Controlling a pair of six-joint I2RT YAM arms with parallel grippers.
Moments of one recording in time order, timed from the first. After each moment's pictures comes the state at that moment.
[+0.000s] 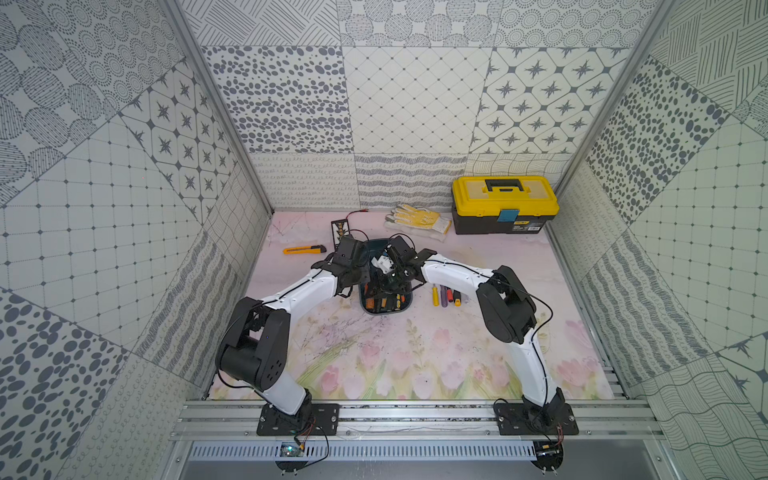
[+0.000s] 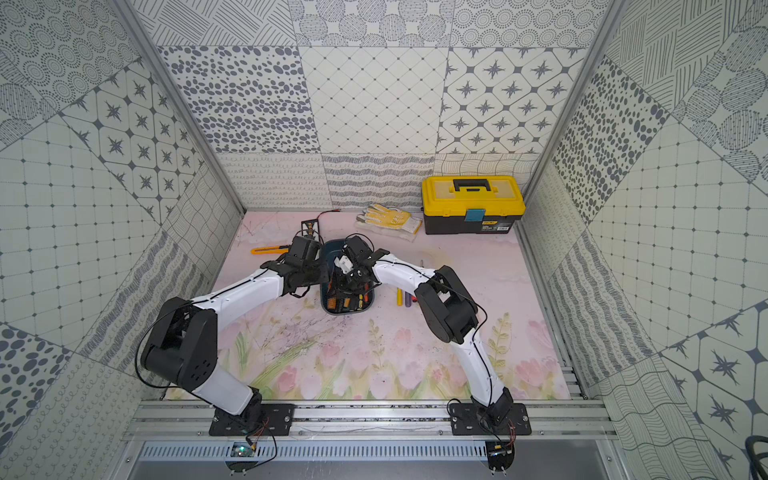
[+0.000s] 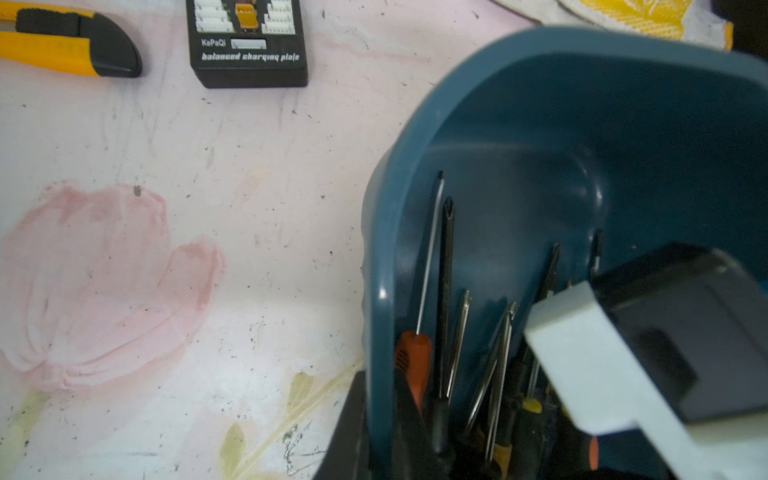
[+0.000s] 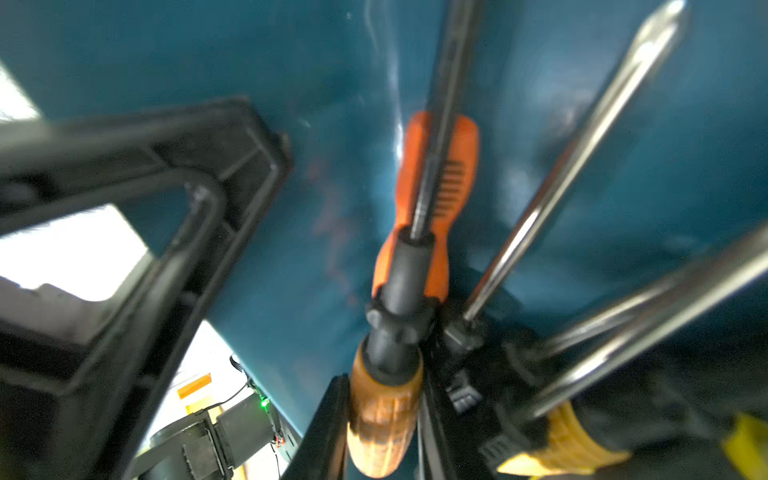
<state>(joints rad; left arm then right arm) -0.33 1.62 1.06 -0.34 -0.11 -0.45 0.77 2.23 1.74 -0.53 -0.58 0.64</state>
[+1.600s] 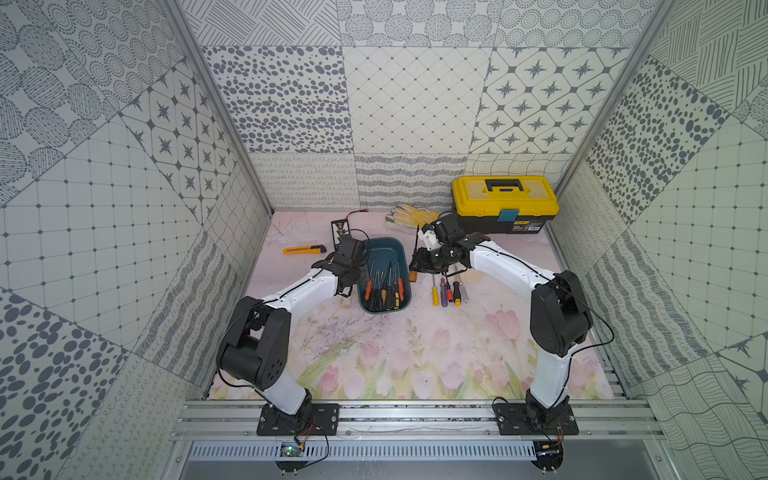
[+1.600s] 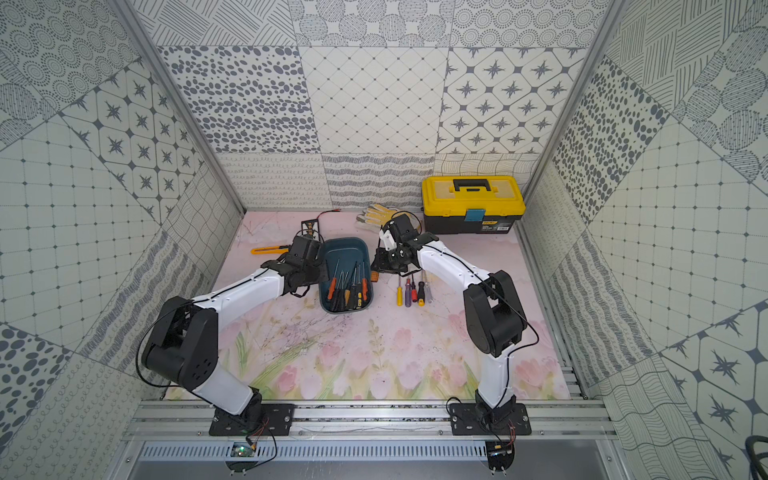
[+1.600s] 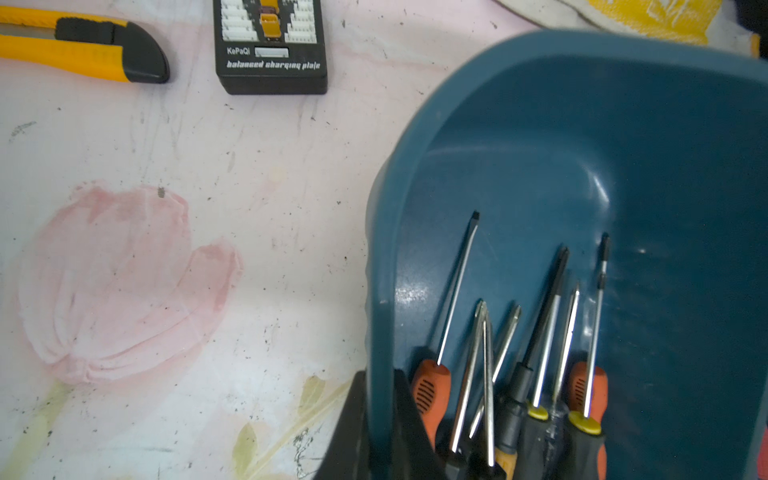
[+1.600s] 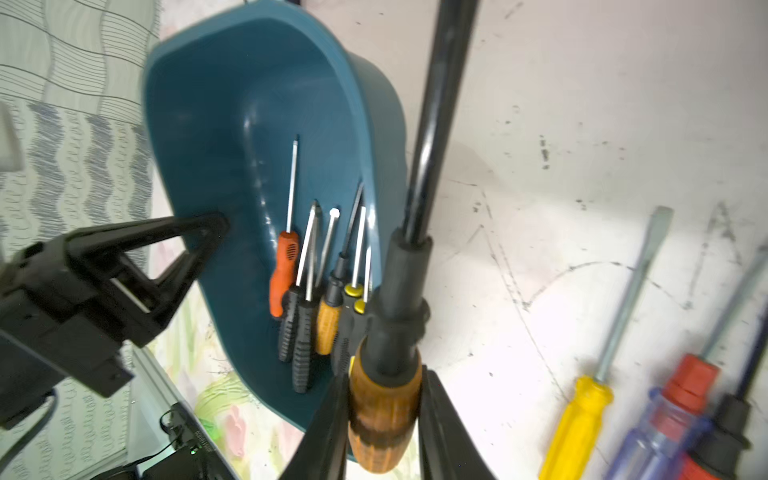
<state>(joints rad) -0.33 1.63 1.07 -0.35 -0.15 -0.46 0.54 1.90 1.53 -0.63 -0.34 0.44</state>
